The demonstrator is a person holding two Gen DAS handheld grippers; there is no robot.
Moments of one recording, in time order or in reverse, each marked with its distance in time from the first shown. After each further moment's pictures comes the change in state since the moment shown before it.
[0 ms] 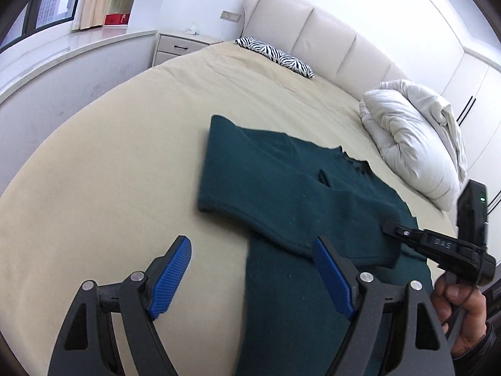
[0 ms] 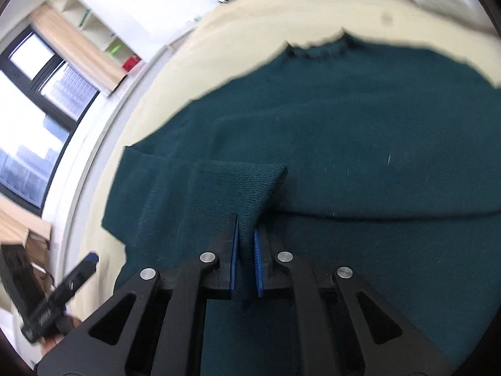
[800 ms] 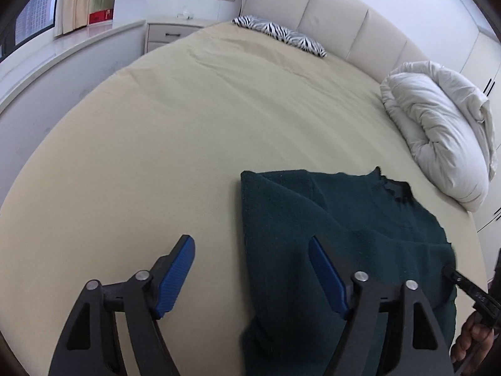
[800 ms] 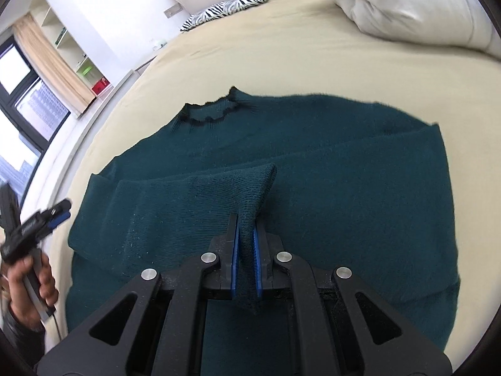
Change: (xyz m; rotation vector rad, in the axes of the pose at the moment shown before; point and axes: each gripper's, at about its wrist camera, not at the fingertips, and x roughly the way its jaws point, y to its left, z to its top) left arm 0.131 -0.018 0.096 0.061 0.132 0.084; right arm -0.034 -0.127 0.057 0.051 -0.086 -0.142
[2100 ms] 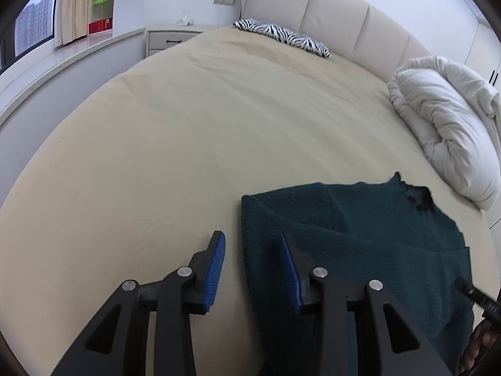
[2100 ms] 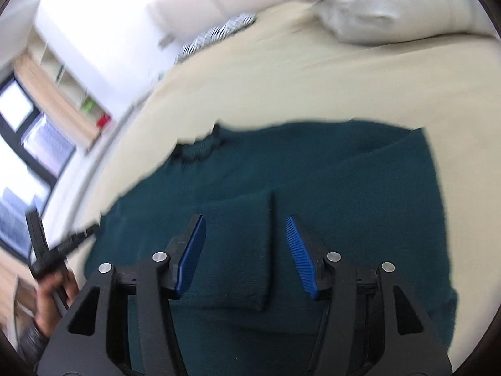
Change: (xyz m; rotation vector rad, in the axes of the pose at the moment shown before) left arm 0.028 0.002 0.012 0.033 -0.031 0.047; right arm 0.000 -0.017 -0.002 0.071 -0.011 0.039
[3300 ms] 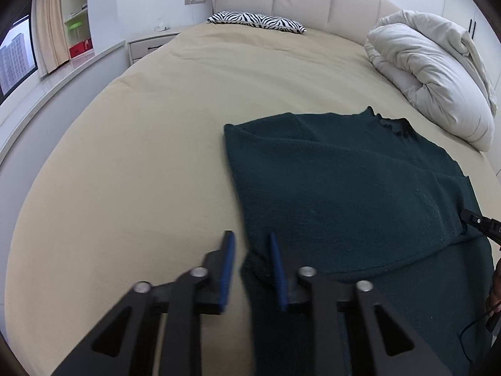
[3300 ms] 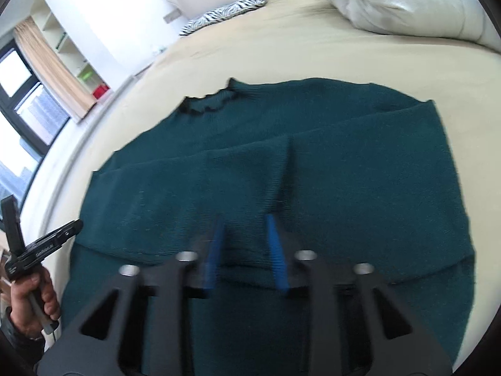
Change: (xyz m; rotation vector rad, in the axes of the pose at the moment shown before) left arm -0.045 -0.031 -0.065 0.189 0.033 0.041; right arm -0.012 0.012 -0.030 -0.003 0.001 -0.057
